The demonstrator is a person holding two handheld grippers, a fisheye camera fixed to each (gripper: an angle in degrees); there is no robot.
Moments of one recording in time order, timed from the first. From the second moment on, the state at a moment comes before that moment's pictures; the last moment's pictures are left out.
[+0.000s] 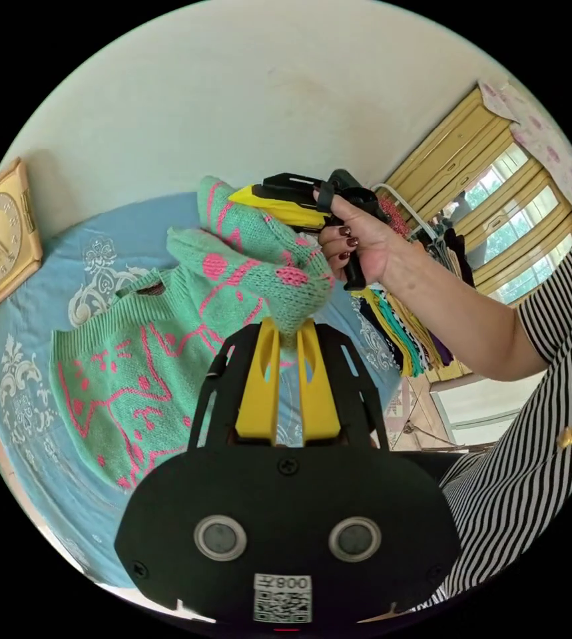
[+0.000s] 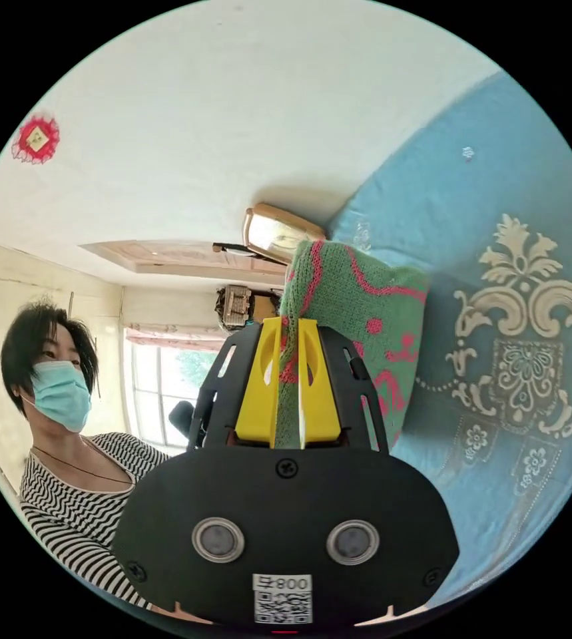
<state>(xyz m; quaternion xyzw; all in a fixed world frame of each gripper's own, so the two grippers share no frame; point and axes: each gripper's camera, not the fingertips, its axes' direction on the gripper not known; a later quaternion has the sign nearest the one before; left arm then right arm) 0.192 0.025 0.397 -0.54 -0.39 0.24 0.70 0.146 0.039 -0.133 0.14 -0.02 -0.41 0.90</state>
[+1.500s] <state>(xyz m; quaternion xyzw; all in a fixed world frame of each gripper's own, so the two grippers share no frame) 0.115 -0.258 -0.074 -0.25 -0.42 -0.10 0.87 -0.215 0.064 0.506 0.02 0.43 -0.47 0.78</state>
